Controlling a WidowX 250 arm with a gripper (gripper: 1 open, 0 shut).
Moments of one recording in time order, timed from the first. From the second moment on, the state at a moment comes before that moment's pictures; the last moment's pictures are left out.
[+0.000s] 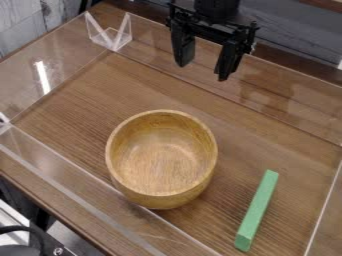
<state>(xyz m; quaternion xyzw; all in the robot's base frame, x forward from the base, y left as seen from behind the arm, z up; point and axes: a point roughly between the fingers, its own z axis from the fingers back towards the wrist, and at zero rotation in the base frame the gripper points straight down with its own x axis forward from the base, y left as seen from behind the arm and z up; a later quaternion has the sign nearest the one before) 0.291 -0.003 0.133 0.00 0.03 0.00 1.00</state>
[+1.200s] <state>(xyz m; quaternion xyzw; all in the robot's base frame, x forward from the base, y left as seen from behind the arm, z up) 0.295 -0.002 0.127 -0.01 -0.01 -0.03 1.00</state>
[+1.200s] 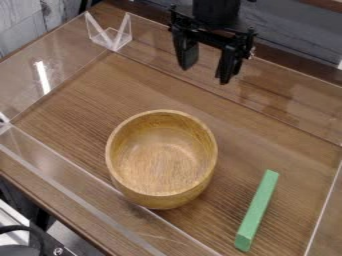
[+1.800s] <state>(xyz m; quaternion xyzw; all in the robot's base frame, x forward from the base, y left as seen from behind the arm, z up) 0.300 -0.001 0.125 -0.02 -0.03 -0.04 1.00</state>
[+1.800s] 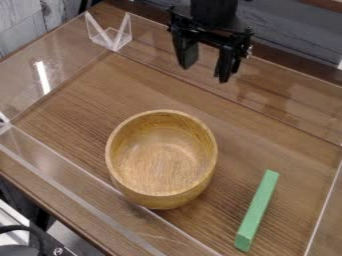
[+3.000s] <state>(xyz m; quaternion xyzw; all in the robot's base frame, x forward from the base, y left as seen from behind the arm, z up) 0.307 0.000 0.124 -0.03 -0.06 -0.04 1.00</state>
